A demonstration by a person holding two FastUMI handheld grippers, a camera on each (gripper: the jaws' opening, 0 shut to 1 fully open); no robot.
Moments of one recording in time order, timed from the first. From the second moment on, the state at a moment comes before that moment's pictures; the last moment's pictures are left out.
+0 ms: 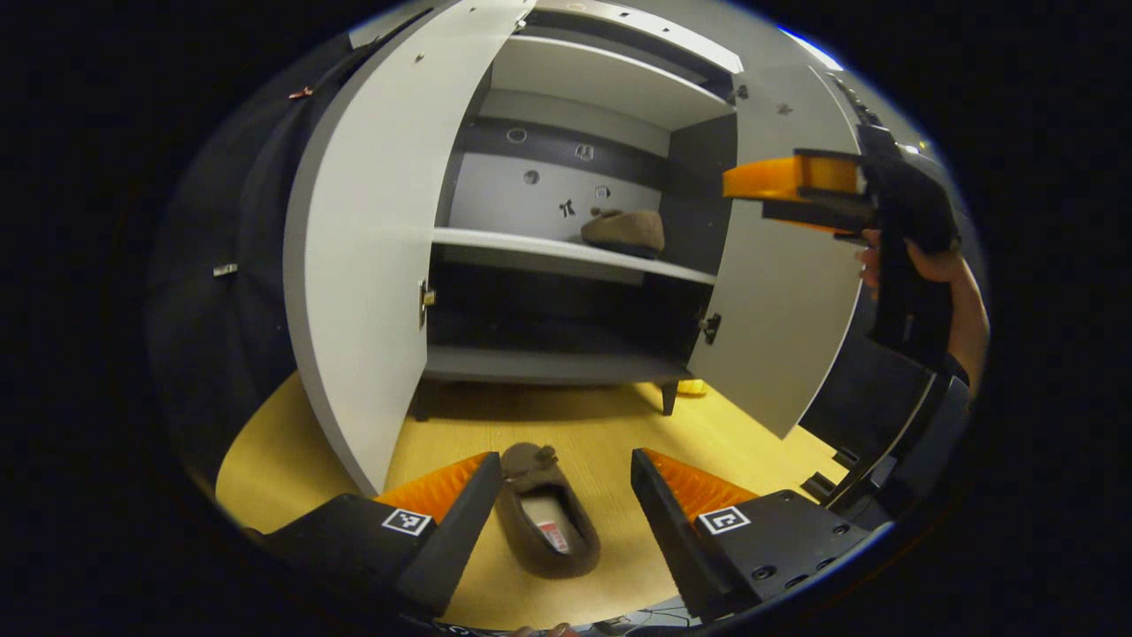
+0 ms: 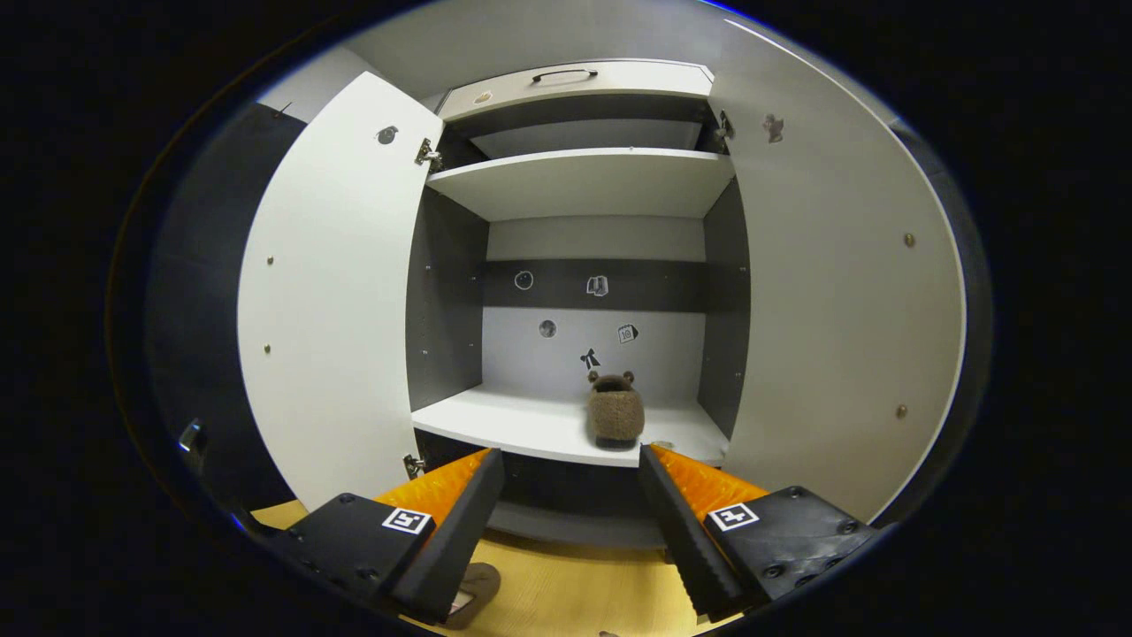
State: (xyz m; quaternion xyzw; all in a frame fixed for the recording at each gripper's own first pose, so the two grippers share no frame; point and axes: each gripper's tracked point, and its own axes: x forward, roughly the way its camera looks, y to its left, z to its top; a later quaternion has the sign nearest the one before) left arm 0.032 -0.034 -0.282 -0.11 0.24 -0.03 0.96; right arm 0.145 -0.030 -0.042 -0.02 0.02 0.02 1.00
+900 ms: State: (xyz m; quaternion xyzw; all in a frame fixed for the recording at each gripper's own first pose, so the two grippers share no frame) left arm 0.102 -0.007 -0.434 -0.10 0.29 0.03 0.95; right arm 0.118 -0.066 -0.145 -0.01 0.13 0.02 0.99
